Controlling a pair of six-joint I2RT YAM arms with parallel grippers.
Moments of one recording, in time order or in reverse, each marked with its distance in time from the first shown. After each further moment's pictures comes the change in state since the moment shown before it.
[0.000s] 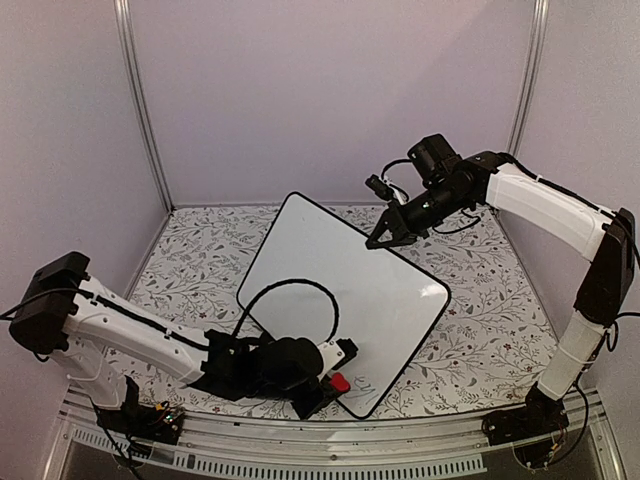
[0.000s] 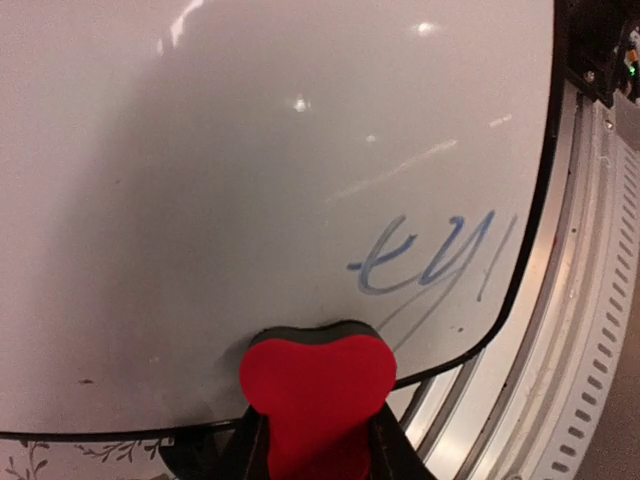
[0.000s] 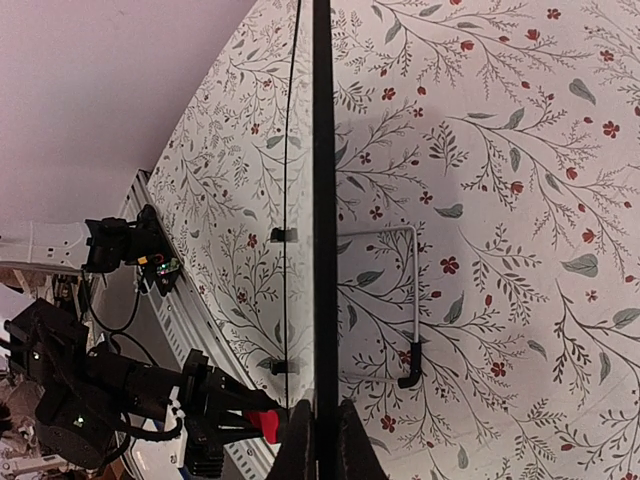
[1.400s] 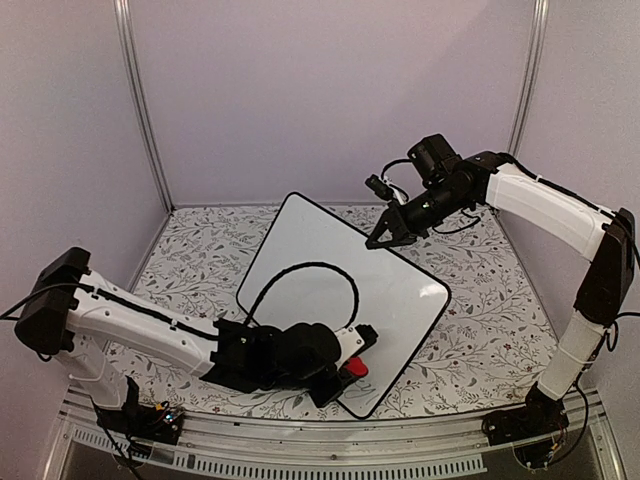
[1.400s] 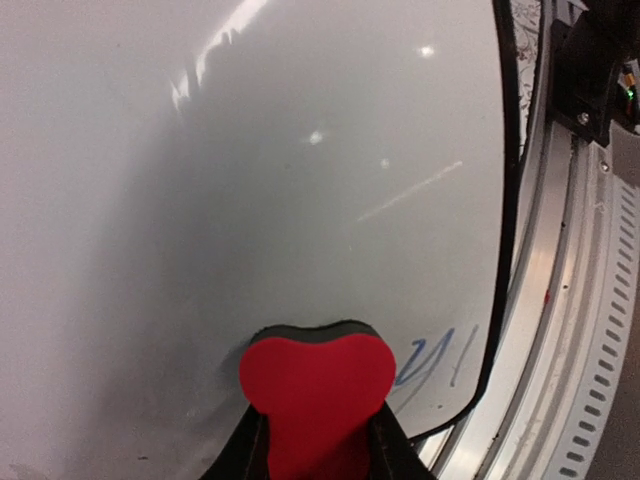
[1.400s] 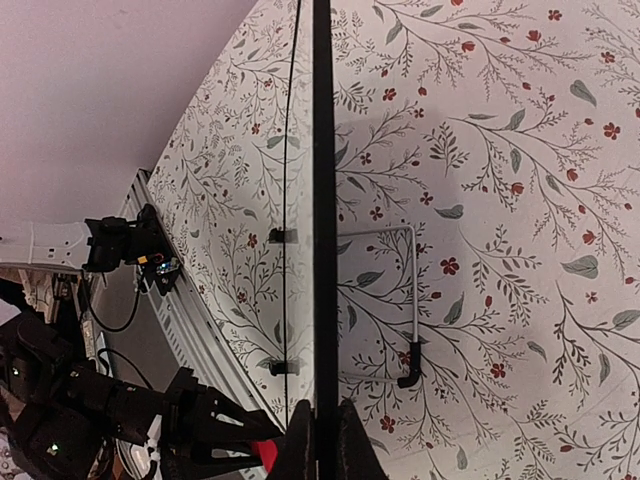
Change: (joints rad) left arm 0.000 0.038 0.144 -0.048 -0.065 0.109; right arm 0.000 0.000 0.000 0.002 -0.002 -0.002
